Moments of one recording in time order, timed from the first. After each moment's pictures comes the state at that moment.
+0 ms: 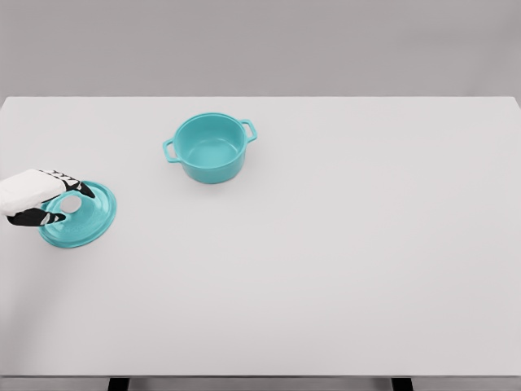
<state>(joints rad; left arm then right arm) -0.21 0.72 -0.02 -1.35 -0.56 -0.61 -0.61 0.01 0.00 -0.30 0.05 0.25 -0.01 0.09</state>
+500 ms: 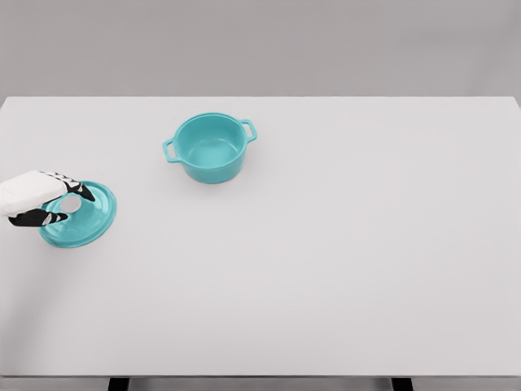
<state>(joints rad) -0.21 0.72 -0.02 -1.35 -0.56 -0.61 -0.61 0.01 0.00 -0.30 0.05 0.25 -0.01 0.09</state>
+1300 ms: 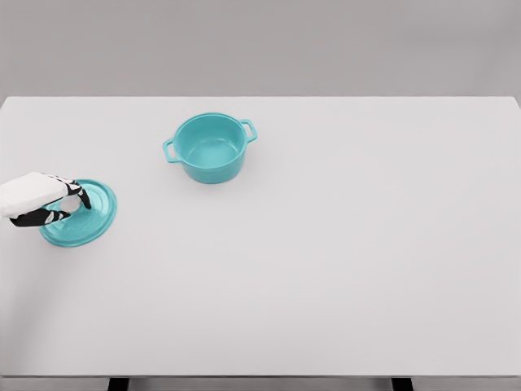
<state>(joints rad) -0.21 0.72 -0.03 -1.35 -0.56 -0.61 -0.61 0.01 0.00 -0.30 0.05 0.25 -0.01 0.09</state>
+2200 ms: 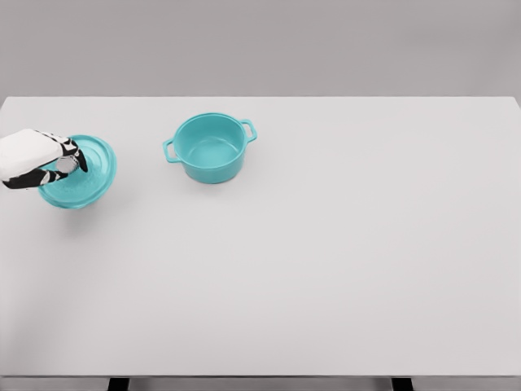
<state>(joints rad) -0.32 0.74 -0.03 -1.41 -0.55 -0.61 -0.61 0.01 0.00 -0.30 0.05 0.25 -0.01 0.09</state>
